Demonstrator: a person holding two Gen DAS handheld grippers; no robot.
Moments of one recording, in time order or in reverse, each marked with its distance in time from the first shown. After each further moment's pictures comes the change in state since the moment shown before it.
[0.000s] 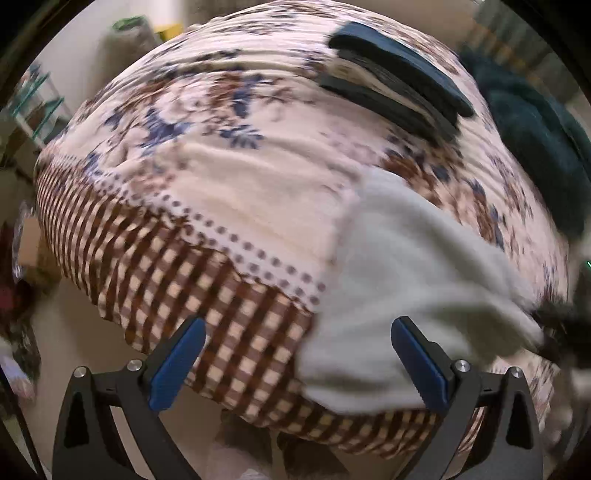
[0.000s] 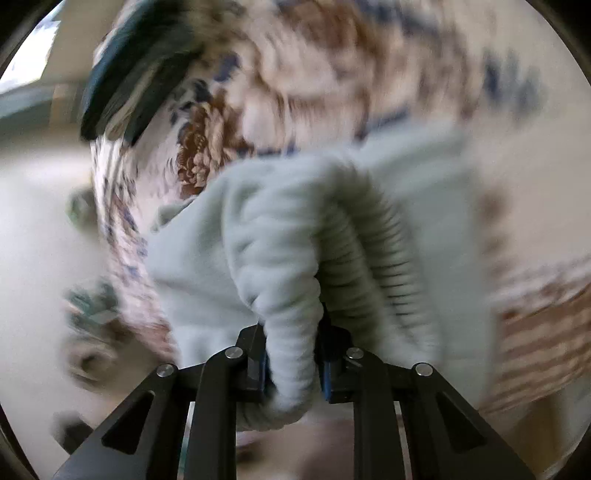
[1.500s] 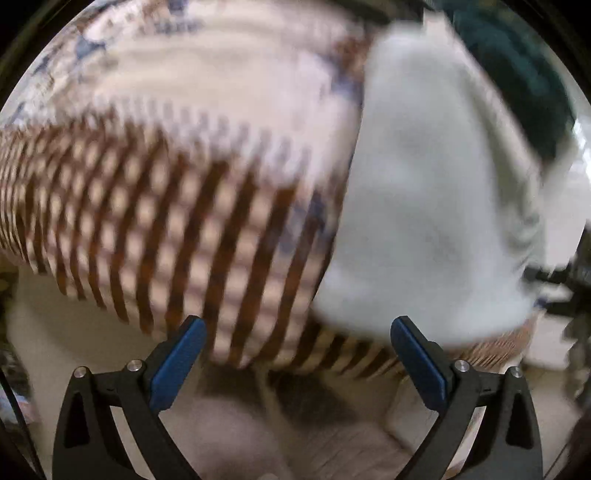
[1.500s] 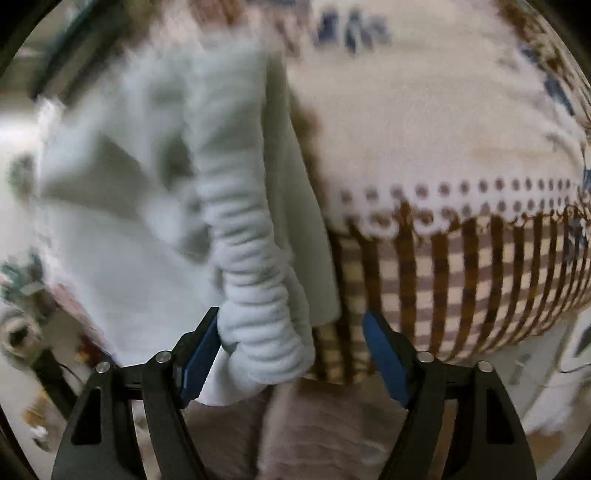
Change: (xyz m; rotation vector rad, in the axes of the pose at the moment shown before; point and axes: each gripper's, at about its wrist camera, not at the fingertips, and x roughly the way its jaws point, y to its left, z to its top) left arm 0.039 -0.004 -0.073 0.136 0.257 -0.191; right arm -0.031 -0.095 -0.051 0.024 0.082 -0.152
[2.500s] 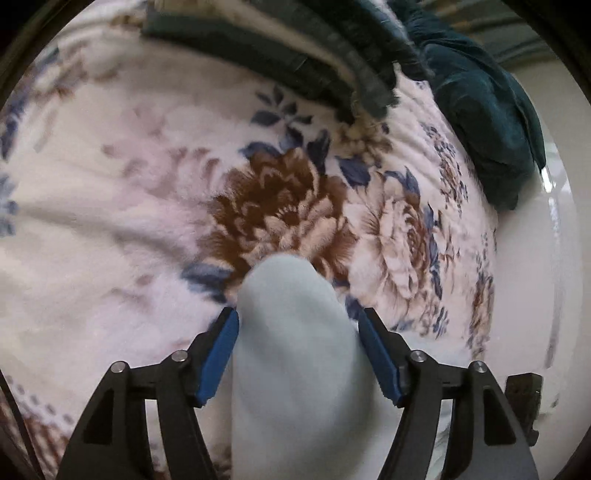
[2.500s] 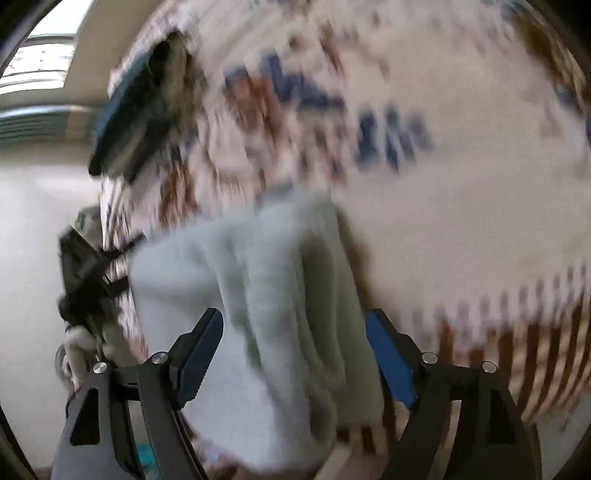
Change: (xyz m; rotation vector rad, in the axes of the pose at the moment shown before) left arm 0.064 -0.059 0.232 0.072 -0.009 -0.199; right arm 0.000 -0.023 0.066 0.037 -0.095 0.268
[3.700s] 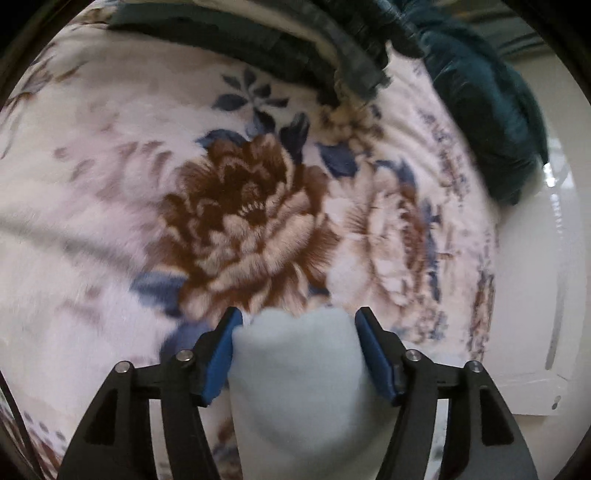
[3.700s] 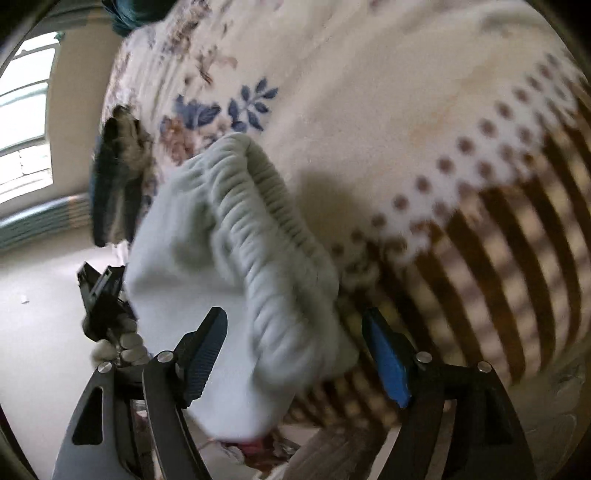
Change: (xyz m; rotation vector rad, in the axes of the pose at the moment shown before) left arm 0.039 -0.019 0.008 -0.012 0.033 -0.035; right arm -0.006 -0.098 -0.078 0.326 -0.141 0.185
